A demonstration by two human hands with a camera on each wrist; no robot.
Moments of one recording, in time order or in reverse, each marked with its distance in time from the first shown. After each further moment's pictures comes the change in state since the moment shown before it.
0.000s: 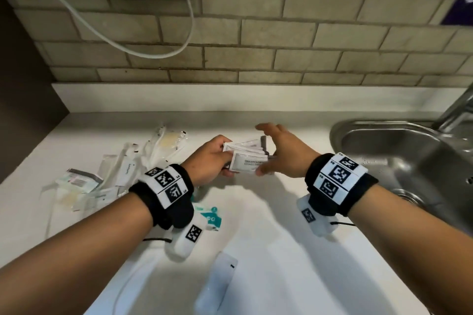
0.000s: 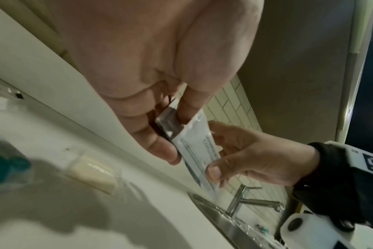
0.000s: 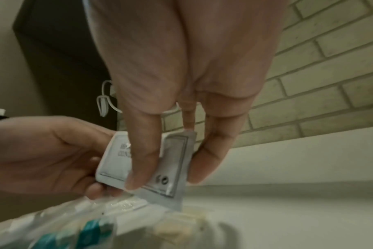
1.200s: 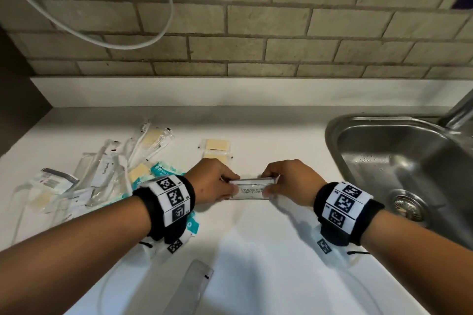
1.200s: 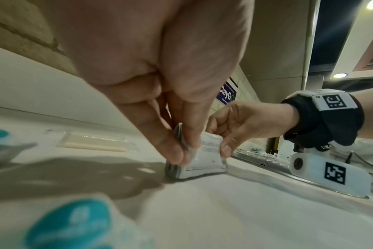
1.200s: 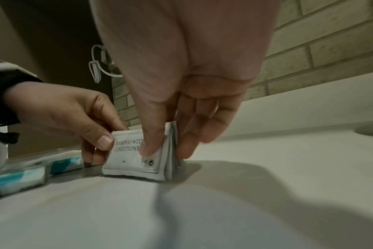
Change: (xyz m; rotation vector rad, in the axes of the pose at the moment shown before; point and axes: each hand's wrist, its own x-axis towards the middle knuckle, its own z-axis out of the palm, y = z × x) left_hand 0.017 -0.020 0.037 0.601 -0.171 -0.051; right_hand -0.014 0.084 0.020 -0.076 -0.111 0.013
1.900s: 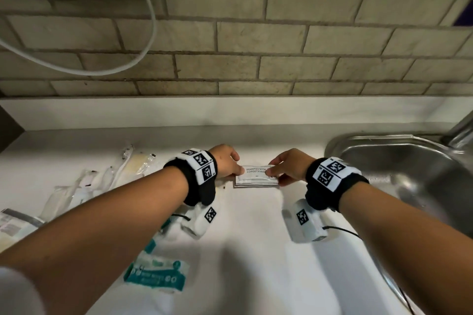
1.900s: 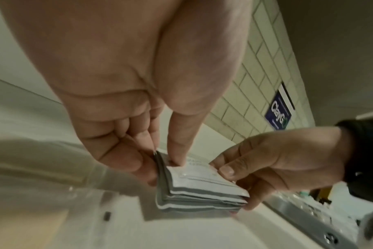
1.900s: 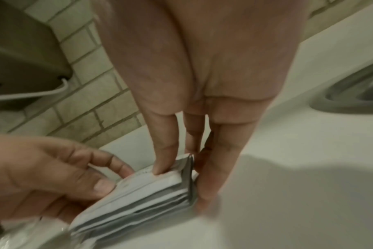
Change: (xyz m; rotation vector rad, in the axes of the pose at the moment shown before) left_hand 0.138 0.015 -0.028 -0.257 0.042 -0.223; right_hand 0.109 0.043 -0.045 0.464 -0.038 0.418
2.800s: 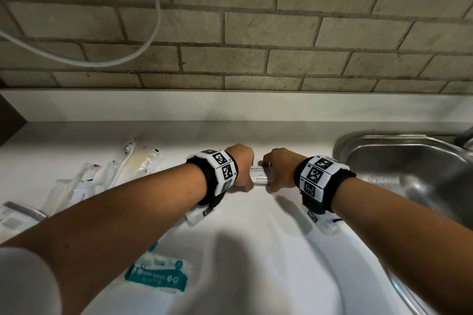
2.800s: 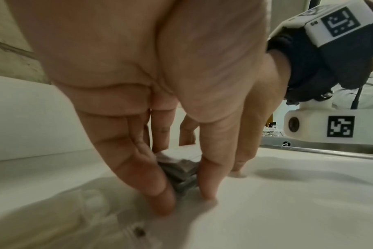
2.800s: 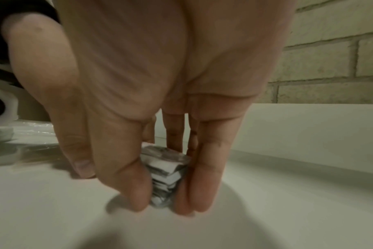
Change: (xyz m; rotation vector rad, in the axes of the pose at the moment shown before) left_hand -0.004 0.021 0.015 0.803 -0.057 0.162; right_hand -0.010 -0.030 0.022 -0.928 -0.031 -0.277
